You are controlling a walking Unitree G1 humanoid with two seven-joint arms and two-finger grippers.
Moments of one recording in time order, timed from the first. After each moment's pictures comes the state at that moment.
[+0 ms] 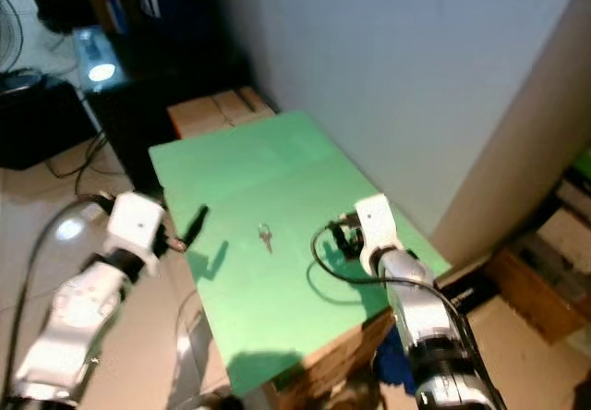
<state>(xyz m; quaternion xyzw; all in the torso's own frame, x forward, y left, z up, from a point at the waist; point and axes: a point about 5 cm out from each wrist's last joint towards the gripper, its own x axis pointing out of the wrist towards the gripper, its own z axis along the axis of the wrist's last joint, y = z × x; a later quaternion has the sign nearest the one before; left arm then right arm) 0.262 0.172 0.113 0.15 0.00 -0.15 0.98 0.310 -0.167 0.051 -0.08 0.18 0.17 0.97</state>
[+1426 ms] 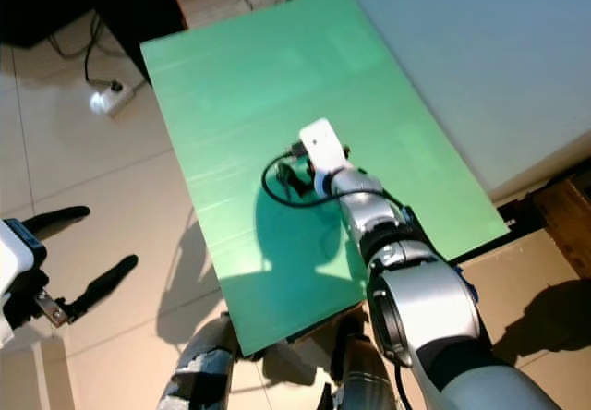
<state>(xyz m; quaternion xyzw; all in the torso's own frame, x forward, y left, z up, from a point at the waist) 0.157 0.213 0.205 0.22 0.08 -0.28 0.93 0.388 -0.104 0.127 -0.14 0.11 0.24 0.95</state>
